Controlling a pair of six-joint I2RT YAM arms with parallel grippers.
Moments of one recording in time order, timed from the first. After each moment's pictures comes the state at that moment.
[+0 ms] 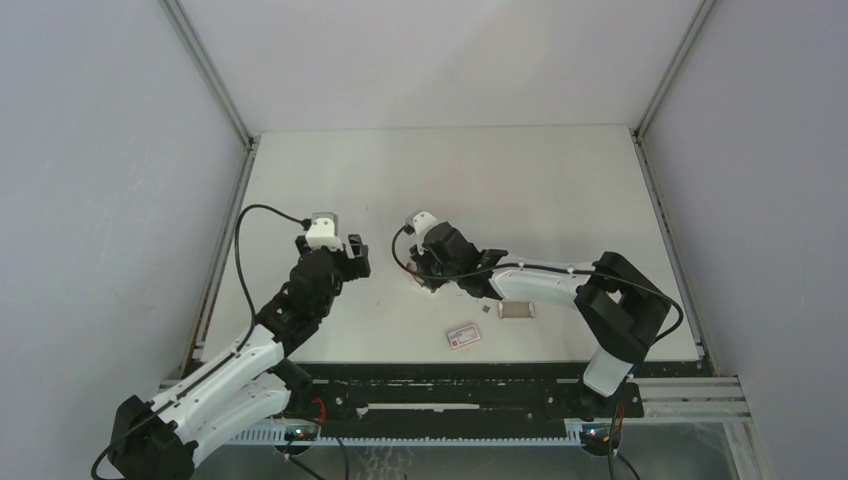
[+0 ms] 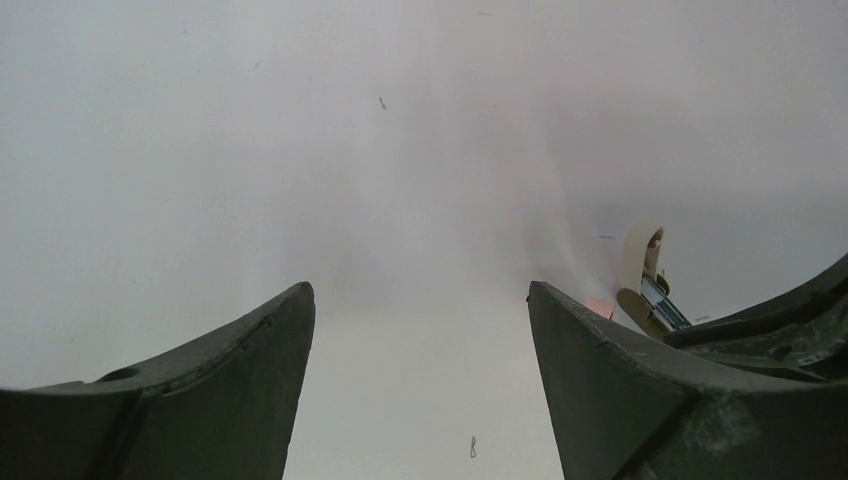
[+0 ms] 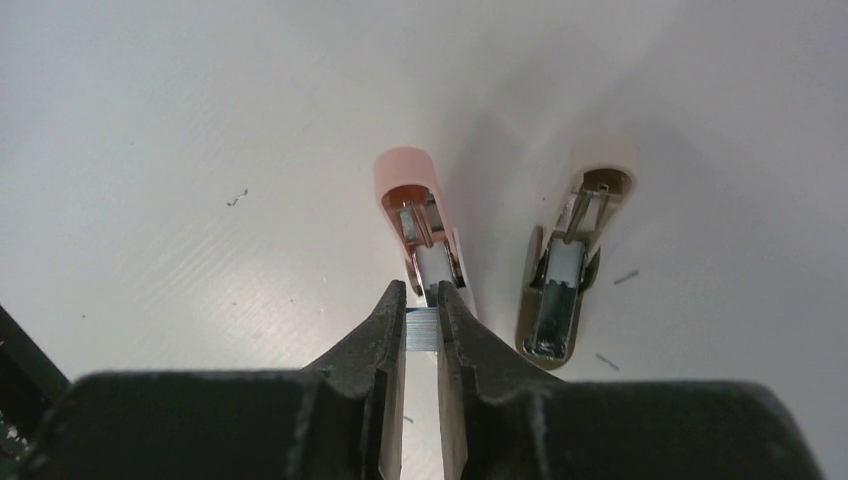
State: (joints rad) left arm -0.60 0.79 0.45 0.02 -0.47 -0.30; right arm 0.91 1.68 1.00 -0.03 0.04 0.17
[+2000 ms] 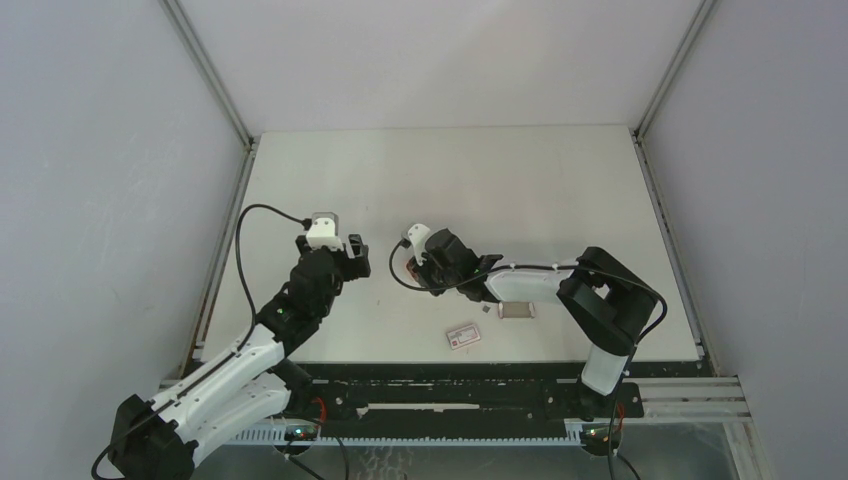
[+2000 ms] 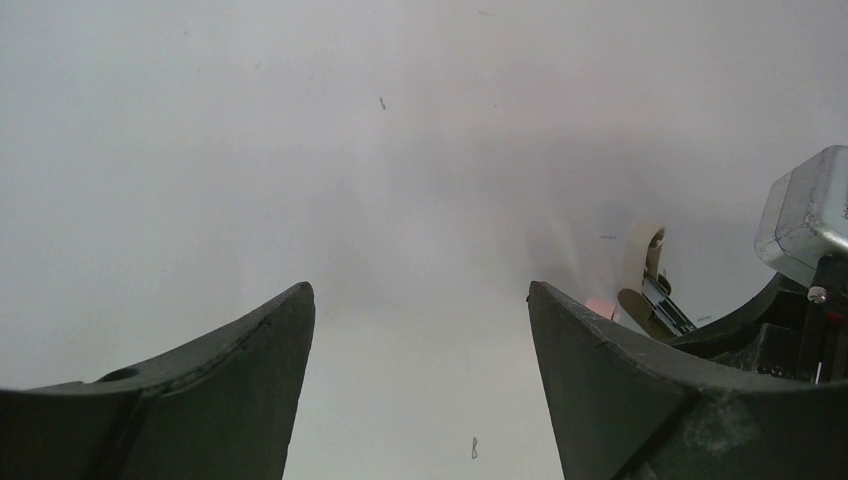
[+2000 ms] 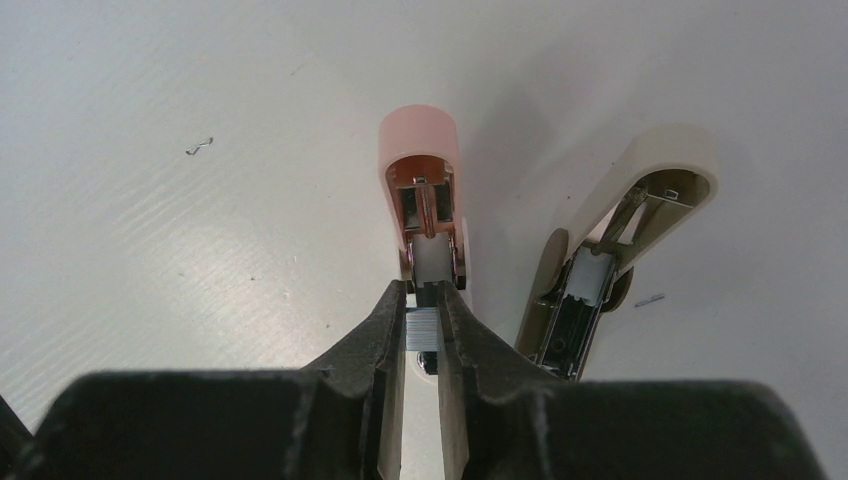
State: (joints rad) left arm -0.60 0.79 0.45 0.02 -0.47 -0.29; right arm 0.89 1.76 0.95 0.07 -0.03 0.03
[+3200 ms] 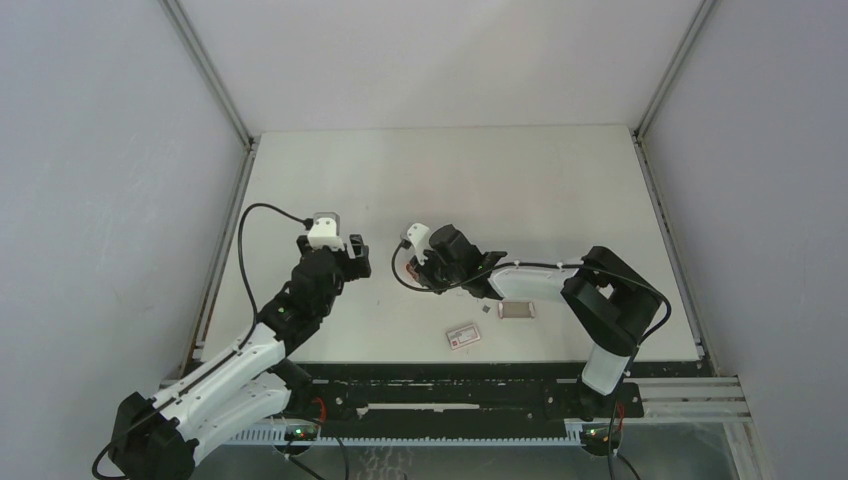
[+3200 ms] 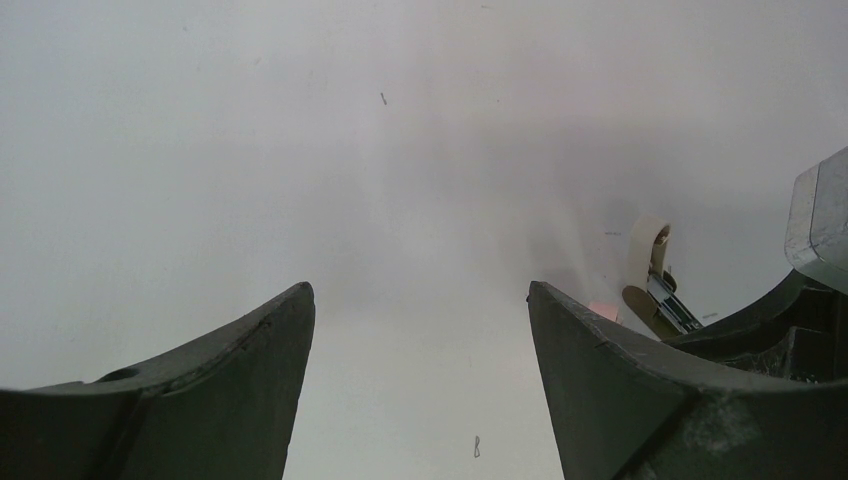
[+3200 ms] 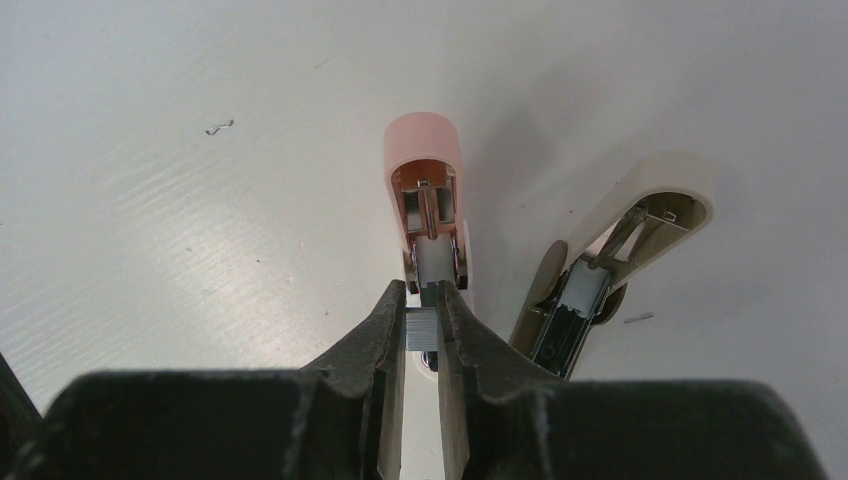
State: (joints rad) left arm -0.60 0.80 0.45 0.02 -0.47 -0.29; right arm 0.86 1.74 0.95 0.06 -0.12 -0.06
